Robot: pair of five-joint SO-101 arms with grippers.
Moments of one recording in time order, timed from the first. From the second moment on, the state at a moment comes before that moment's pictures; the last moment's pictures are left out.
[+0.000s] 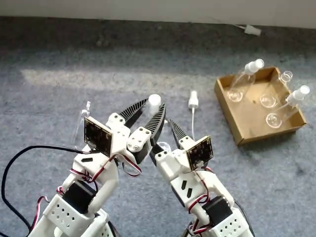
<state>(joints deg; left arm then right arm) 28.7 -80.5 72.9 16.8 11.4 -36.9 -104.5 95.6 22.4 -1.7</state>
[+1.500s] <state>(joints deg) 29.1 -80.7 77.8 18.9 11.3 -36.8 -104.4 95.6 23.2 -1.8</state>
